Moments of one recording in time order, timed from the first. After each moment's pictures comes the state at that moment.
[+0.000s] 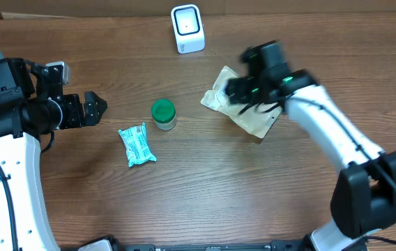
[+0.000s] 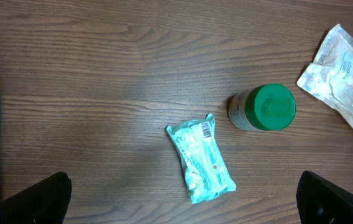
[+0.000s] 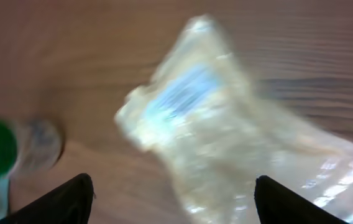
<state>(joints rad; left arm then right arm) 0.30 1.38 1.41 -1.12 0.30 0.13 0.27 1.78 1.38 -0.64 -0.21 0.23</state>
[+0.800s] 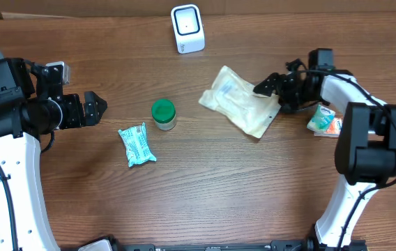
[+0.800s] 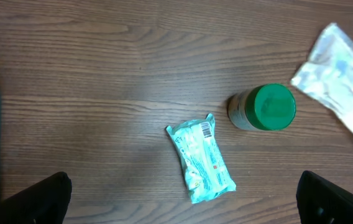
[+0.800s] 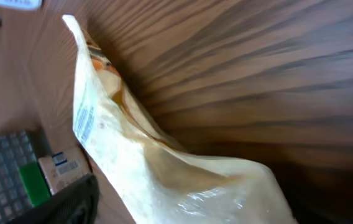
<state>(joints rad) 0.30 1.38 1.41 -1.12 0.30 0.13 -0.05 2.16 1.42 -0.58 -0.76 0.33</state>
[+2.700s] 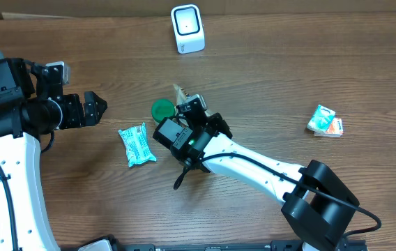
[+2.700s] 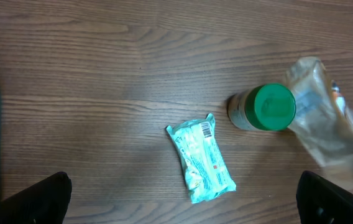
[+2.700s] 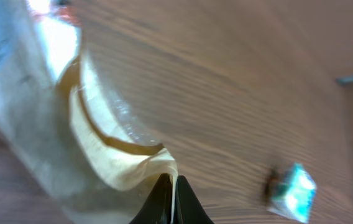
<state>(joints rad) 0.30 1.38 1.41 -1.12 0.30 0.13 0.94 1.89 1.38 -0.90 0.89 0.46</state>
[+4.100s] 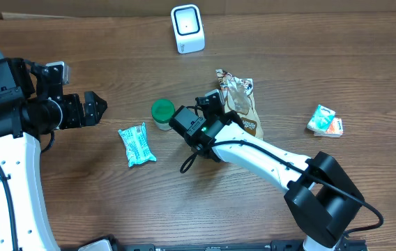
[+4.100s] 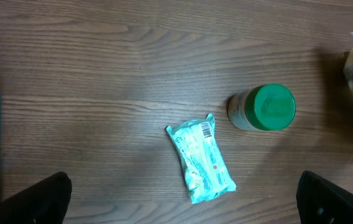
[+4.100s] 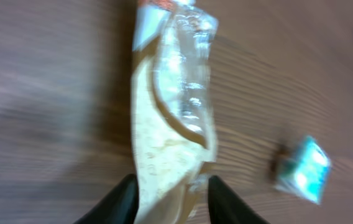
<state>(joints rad) 0.30 1.38 1.41 -1.12 0.30 0.13 0.84 1.89 1.35 -0.92 0.78 0.48</state>
